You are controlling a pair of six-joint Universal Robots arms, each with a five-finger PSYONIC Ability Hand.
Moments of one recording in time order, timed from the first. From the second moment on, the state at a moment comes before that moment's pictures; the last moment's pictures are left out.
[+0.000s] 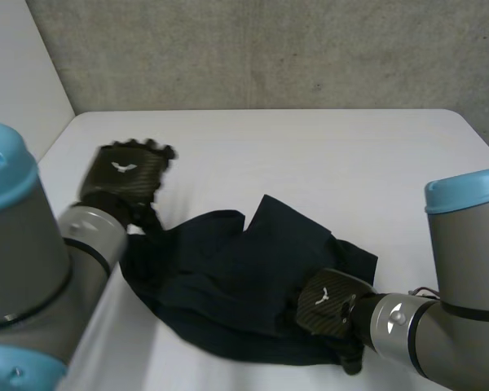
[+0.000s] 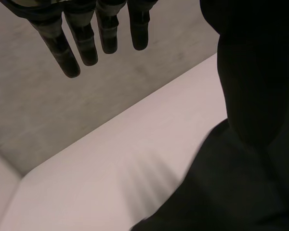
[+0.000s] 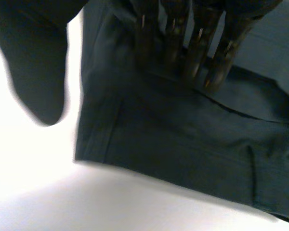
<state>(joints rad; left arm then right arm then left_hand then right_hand) 4.08 -1.73 -1.58 3.11 -1.83 3.34 2.09 -1.27 1.67 0.45 1.25 2.26 0.23 0.22 0.24 0.23 0.05 0.39 0.43 0.44 0.44 0.27</state>
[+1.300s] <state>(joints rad) 4.15 -1.78 -1.77 3.21 -2.00 3.24 1.98 -0.82 1.06 0.30 1.33 3.11 1.14 1.19 1.19 1.20 0.97 0.21 0.22 0.21 0.24 0.07</state>
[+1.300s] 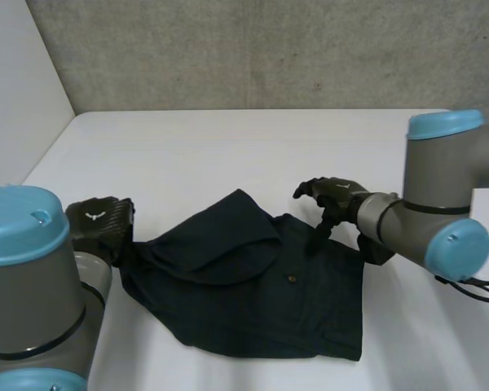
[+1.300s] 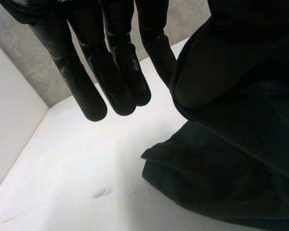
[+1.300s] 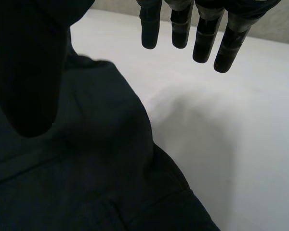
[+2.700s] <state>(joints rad) 4.05 -2.12 -1.25 2.97 -1.82 3.08 2.04 -1.22 1.45 0.20 1.20 2.85 1.13 1.17 1.16 1.17 0.95 0.57 0.66 0.66 0.66 0.49</state>
